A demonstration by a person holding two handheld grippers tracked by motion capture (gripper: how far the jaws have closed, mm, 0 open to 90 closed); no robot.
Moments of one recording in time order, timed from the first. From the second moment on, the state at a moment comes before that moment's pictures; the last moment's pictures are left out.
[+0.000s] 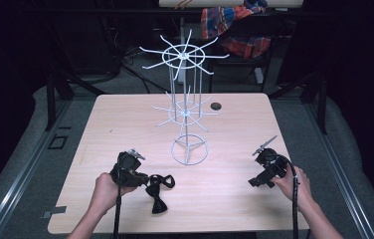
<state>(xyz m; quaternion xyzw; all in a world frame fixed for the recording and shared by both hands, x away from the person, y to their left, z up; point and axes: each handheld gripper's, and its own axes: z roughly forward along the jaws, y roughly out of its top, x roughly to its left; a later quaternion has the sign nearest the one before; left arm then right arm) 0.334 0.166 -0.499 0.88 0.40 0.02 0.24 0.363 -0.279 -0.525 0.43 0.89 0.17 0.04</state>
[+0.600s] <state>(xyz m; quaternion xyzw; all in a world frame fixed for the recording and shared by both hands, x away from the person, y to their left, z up) 0.345 0.180 -0.504 0.89 0.41 0.03 0.22 0.363 -0.279 -0.526 0.43 0.89 0.17 0.04</state>
